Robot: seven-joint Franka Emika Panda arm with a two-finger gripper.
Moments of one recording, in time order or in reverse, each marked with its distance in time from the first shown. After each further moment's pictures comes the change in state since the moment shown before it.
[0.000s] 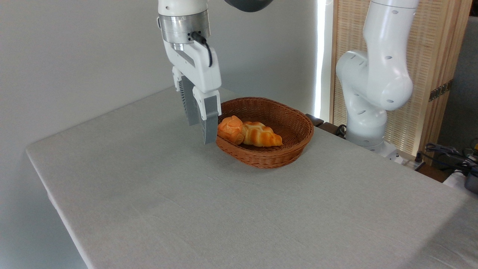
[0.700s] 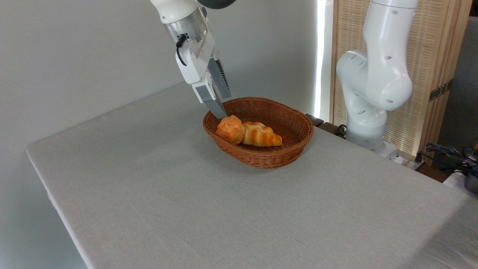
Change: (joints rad) arm -0.014 0.004 -0.226 -0.021 -0.064 -0.278 0.409
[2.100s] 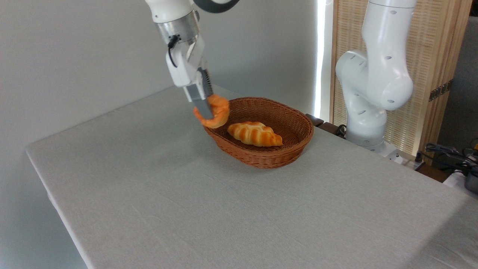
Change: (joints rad) arm 0.027 0.015 -0.010 0.009 0.001 0.075 -0.002
